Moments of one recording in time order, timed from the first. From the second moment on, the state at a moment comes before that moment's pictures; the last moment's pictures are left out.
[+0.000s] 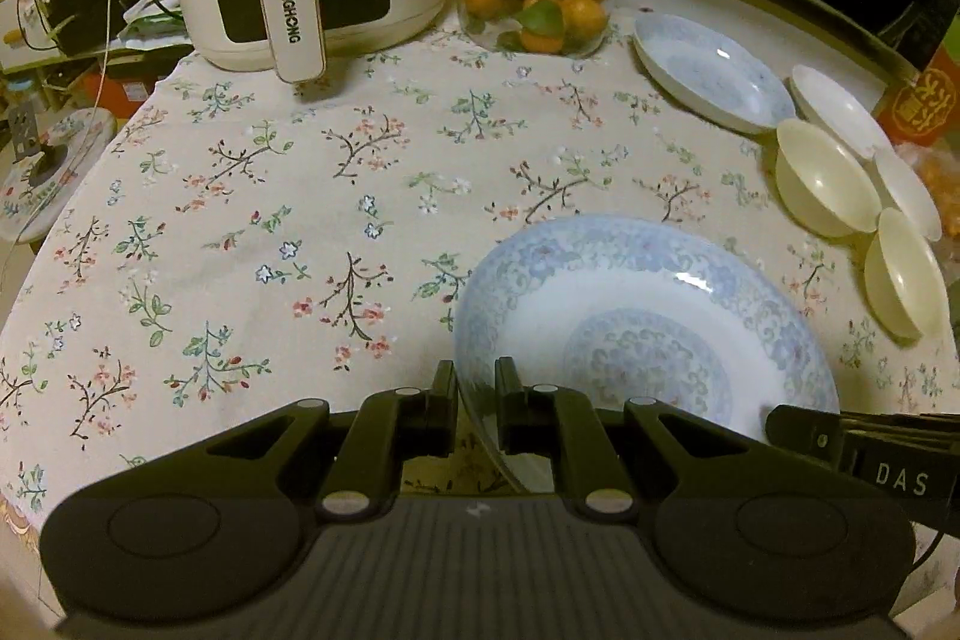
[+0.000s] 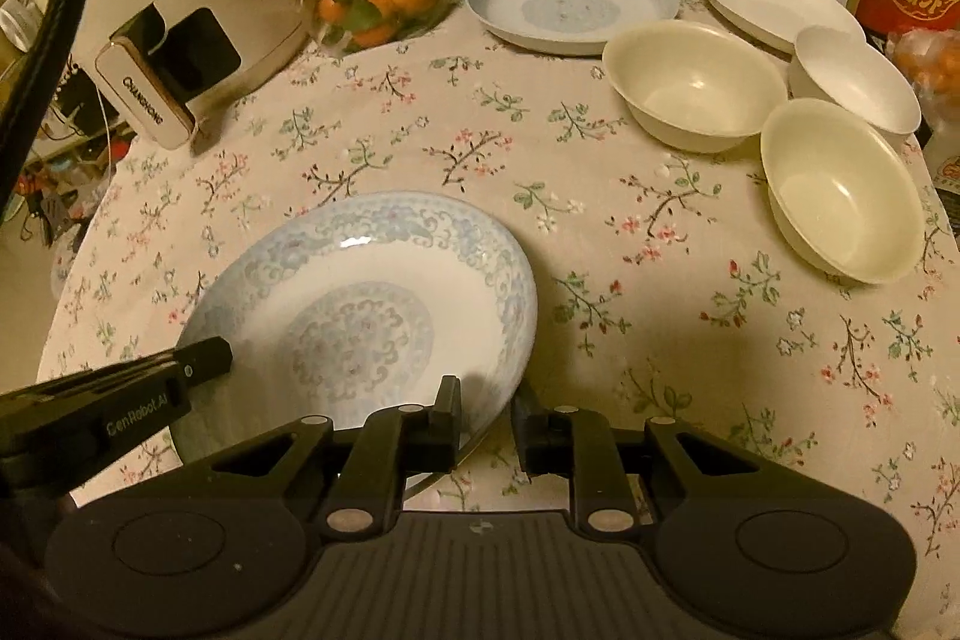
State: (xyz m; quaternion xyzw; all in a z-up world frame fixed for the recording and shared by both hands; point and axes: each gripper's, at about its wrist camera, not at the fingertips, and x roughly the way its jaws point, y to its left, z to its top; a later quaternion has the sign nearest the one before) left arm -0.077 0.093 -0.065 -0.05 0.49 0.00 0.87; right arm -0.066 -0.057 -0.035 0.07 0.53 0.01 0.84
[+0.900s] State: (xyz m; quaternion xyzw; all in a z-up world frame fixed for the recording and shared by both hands) left arm -0.076 0.087 -0.074 -0.03 0.51 0.02 0.86; right arm -0.068 -0.046 -0.054 0.03 0.56 0.00 0.82
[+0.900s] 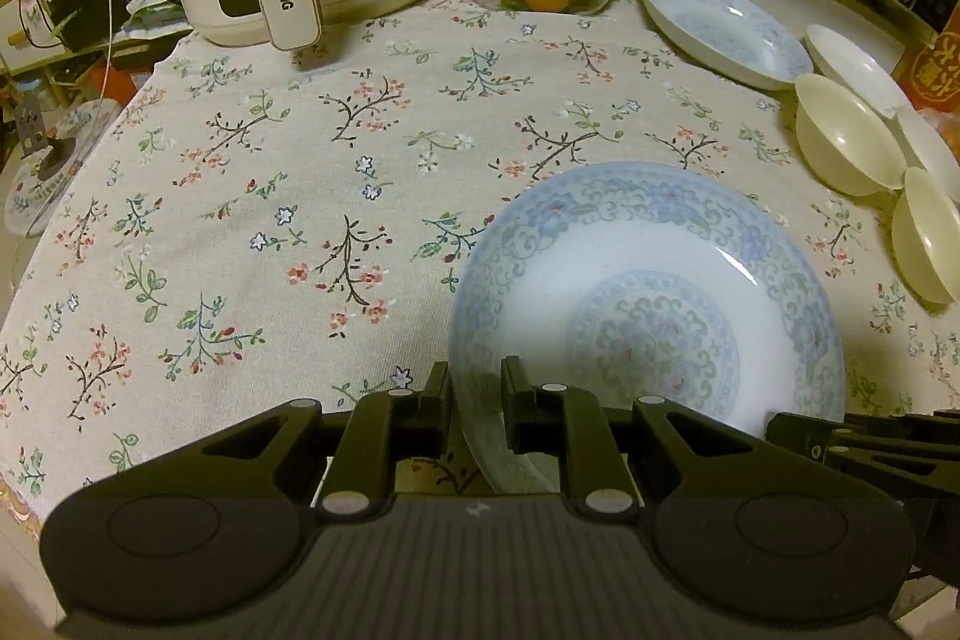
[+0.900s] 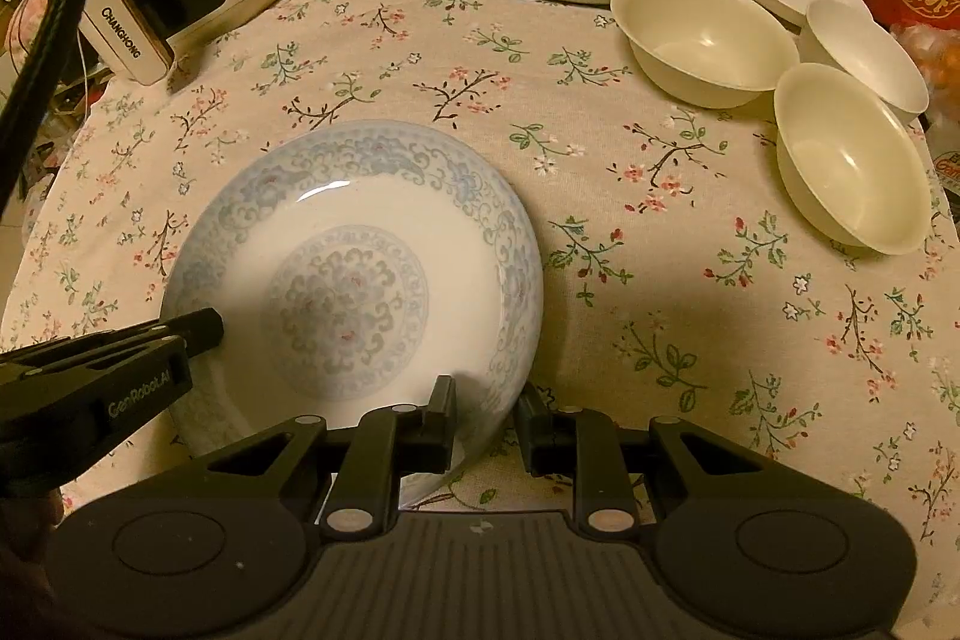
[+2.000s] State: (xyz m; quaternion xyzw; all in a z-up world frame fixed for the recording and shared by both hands) left arm -0.068 0.083 -0.058 0.01 0.50 0.04 0.86; right arm -0.068 -0.051 -0.044 0.04 0.56 0.01 0.83
